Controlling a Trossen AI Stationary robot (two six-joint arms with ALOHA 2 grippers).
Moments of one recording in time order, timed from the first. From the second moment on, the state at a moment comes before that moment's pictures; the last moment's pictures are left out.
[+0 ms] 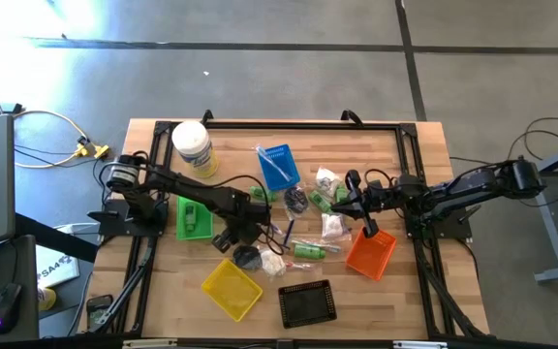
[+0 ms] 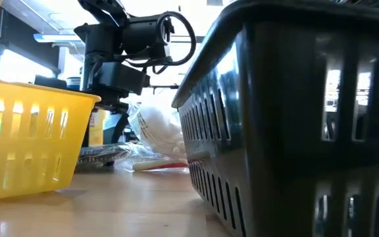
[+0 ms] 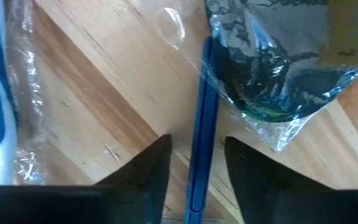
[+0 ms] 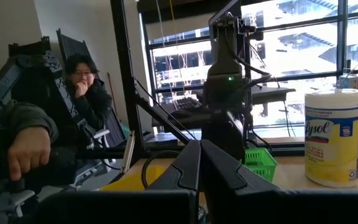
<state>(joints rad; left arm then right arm) -0.08 1.78 1.06 -0.70 0.15 0.60 -0.02 1.08 0.19 1.12 -0.24 0.16</state>
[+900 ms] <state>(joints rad) -0.08 1.56 1.20 -0.89 0.11 0.56 -0.02 1.08 0.19 1.12 -0.25 0.16</state>
